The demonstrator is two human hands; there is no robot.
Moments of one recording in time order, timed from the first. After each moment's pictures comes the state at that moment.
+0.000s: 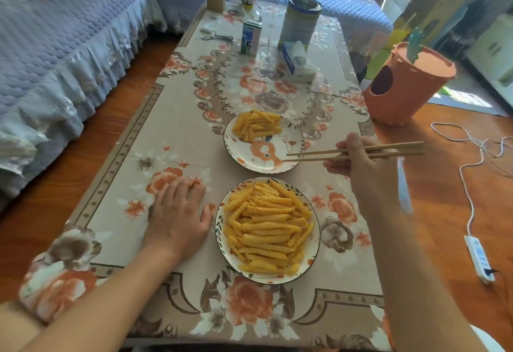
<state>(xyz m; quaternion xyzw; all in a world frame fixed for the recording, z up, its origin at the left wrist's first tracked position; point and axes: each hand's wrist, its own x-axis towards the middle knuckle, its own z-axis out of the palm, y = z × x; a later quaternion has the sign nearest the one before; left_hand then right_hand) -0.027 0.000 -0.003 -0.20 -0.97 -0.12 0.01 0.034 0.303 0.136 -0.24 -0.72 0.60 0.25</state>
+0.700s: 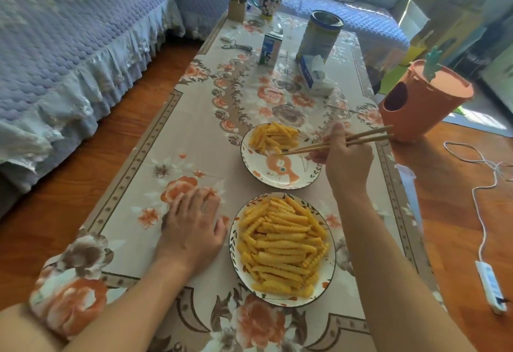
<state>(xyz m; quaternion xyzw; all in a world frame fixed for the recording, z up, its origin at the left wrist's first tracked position) -0.032 -0.002 -0.006 -0.19 -0.97 -0.12 0.00 -0.051 0.260 0.130 -0.27 -0.74 0.55 0.29</state>
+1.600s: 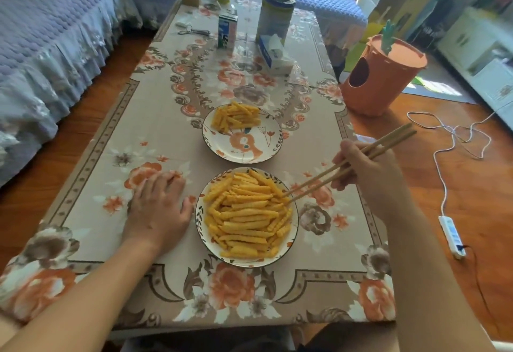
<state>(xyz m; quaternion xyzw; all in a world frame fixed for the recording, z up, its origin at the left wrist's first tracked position) -0.026 0.002 -0.003 -0.19 -0.97 -0.13 0.02 0.086 0.335 0.160 -0.21 -0.78 0.57 0.16</state>
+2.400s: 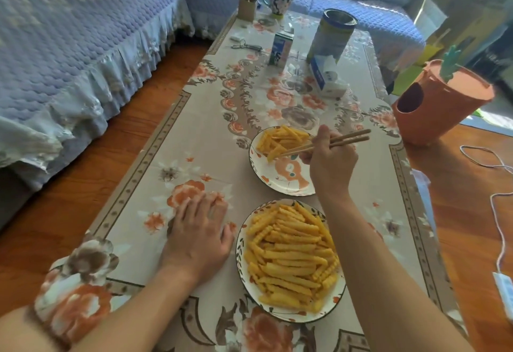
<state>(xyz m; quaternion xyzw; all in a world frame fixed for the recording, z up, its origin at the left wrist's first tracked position) -0.035 0.000 -0.015 -0.19 -0.97 -0.12 0.01 -0.088 0.243 0.096 -0.25 -0.78 0.48 0.30</state>
